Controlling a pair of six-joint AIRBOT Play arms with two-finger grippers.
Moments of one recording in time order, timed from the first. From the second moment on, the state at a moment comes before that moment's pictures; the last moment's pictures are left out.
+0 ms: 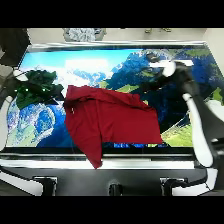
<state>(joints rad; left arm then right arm) 0.16 -1.75 1.65 1.13 -1.43 -1.46 0.11 -1.67 1.71 -1.36 1.19 1.28</state>
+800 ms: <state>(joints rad) 0.13 -1.27 0.61 0.82 -1.25 -1.29 -0.22 -1.55 1.53 -1.34 1.67 1.03</state>
